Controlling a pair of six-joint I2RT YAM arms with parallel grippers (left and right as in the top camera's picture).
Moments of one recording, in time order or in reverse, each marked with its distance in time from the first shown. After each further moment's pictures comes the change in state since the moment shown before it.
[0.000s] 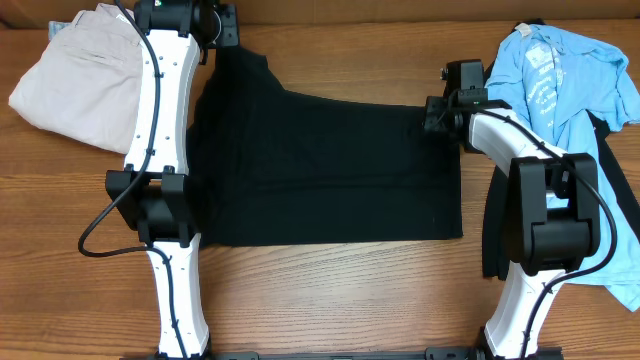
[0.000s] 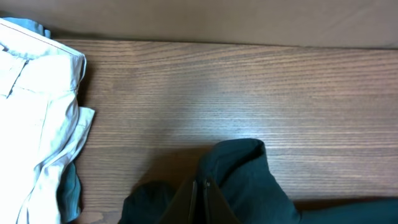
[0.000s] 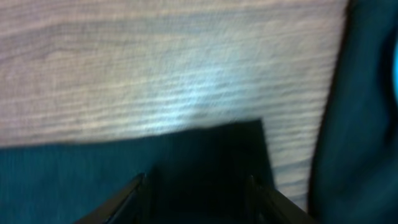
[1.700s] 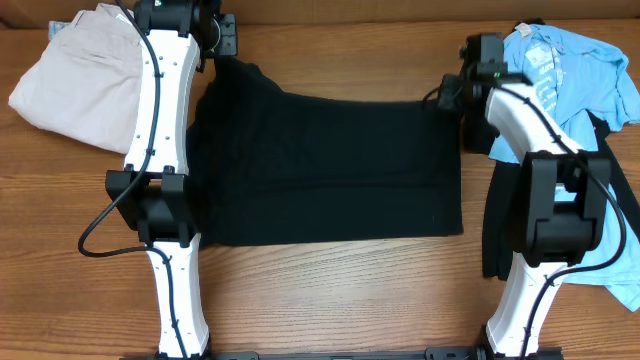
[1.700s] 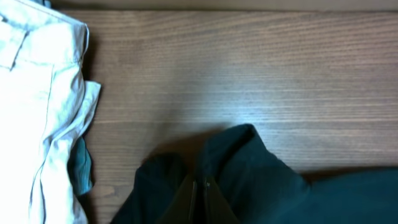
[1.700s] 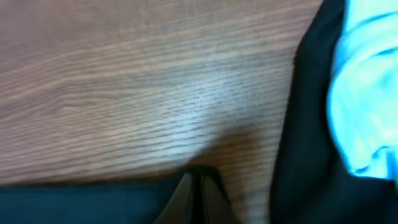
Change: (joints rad) left arm 0.000 0.000 0.000 -0.093 -0.022 0.027; right arm -0.060 0.048 0.262 -0.257 -0.058 0.033
